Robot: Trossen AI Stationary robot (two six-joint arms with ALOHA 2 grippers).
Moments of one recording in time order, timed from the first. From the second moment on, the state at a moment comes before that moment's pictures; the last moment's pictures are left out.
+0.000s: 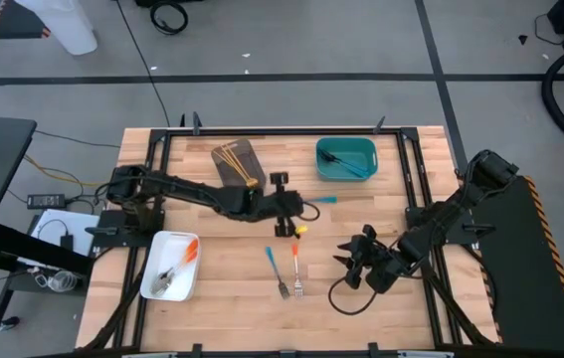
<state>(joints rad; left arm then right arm) -0.06 1.84 1.31 -0.23 -0.48 0.21 0.70 1.44 0.58 -0.13 0.77 0.99</state>
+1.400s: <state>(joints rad) 0.20 1.84 1.31 0.06 -0.12 0.76 0.52 1.43 0.89 -0.36 0.92 0.50</state>
